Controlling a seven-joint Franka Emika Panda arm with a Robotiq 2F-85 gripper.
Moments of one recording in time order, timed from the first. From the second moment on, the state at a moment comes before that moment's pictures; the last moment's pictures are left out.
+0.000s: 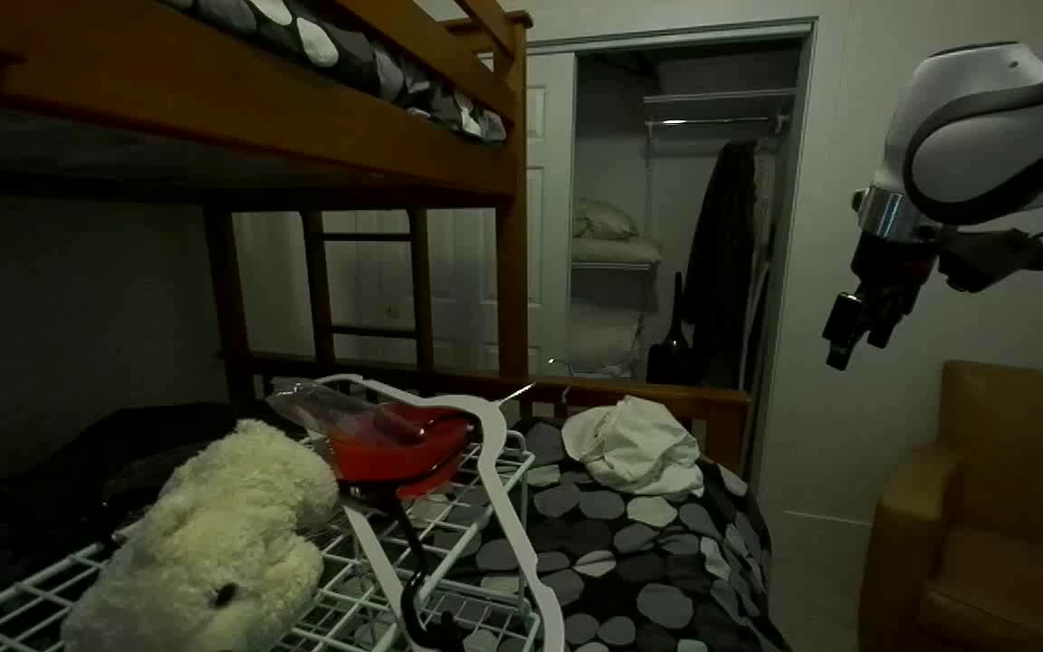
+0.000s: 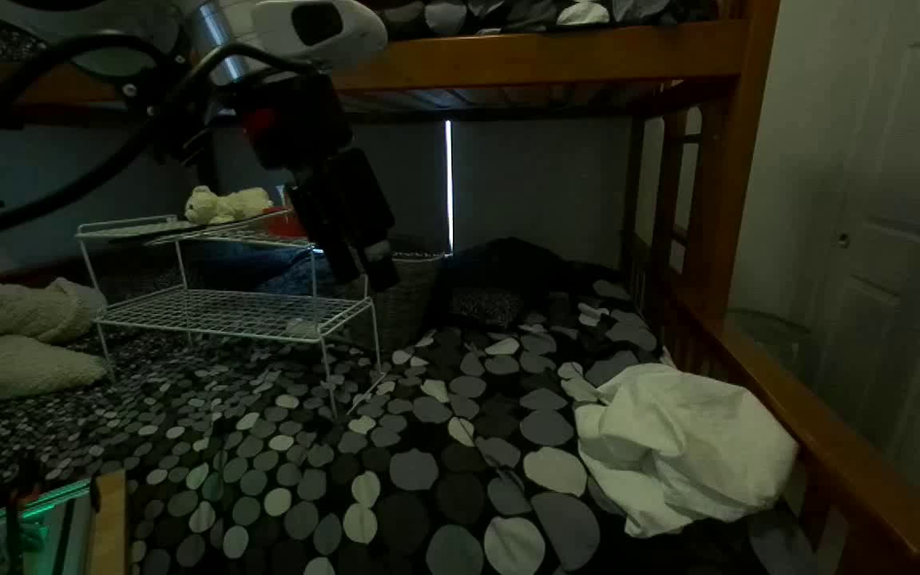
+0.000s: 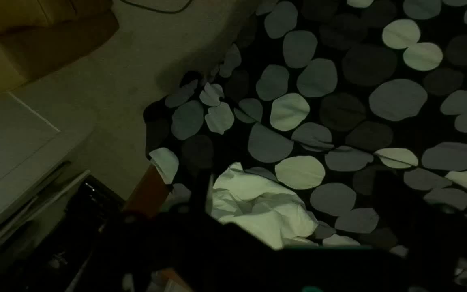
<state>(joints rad) -0.18 -0.81 -0.14 -2.70 -0.26 2.20 -0.18</state>
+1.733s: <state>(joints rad) 0.32 -0.03 -0.46 -2.42 0.41 2.96 -0.47</state>
